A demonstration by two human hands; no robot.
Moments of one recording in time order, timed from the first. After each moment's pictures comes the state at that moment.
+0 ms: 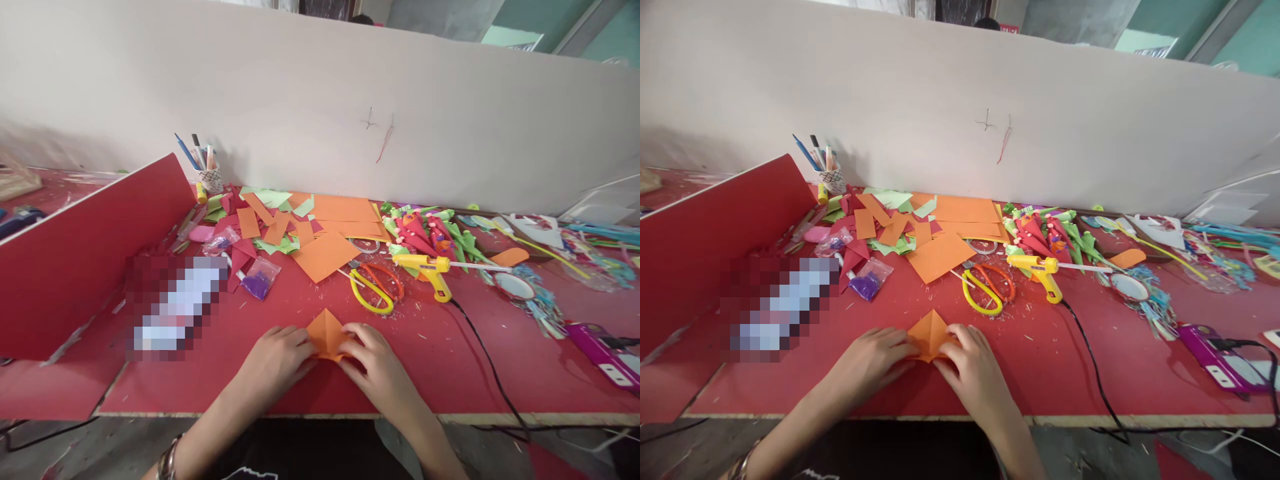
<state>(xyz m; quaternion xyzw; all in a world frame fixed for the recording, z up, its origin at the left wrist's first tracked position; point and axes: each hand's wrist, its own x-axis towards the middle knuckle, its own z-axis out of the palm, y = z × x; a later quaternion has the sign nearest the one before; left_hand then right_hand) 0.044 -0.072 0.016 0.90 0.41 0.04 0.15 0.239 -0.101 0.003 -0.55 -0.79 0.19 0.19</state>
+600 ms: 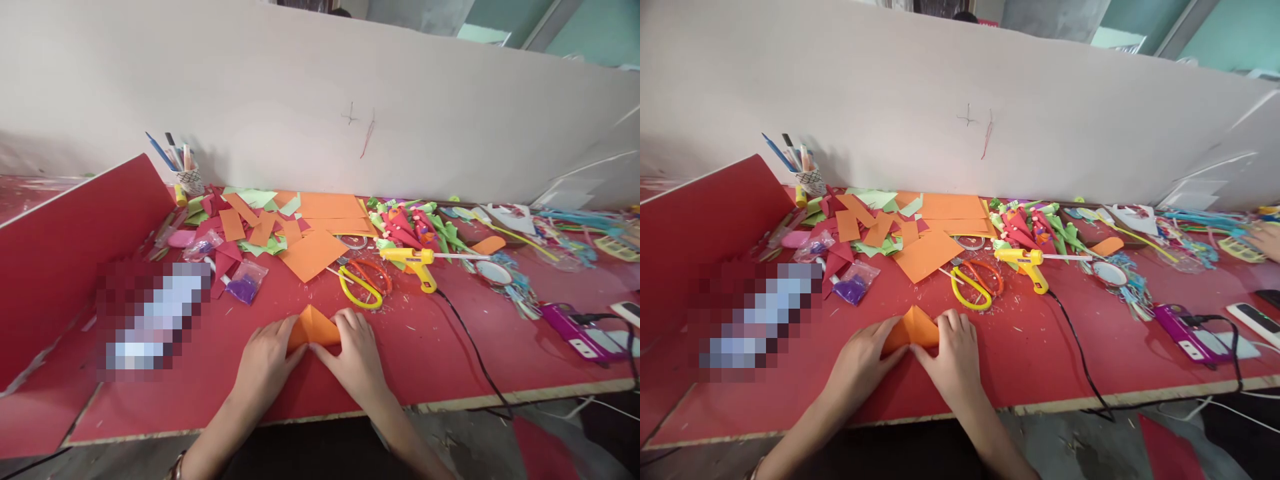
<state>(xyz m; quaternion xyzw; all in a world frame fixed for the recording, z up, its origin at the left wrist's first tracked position) 0.051 -0.071 -0.010 0.80 0.56 0.14 0.15 0.210 -0.088 -0.010 -0.67 -0.70 0.08 0.23</state>
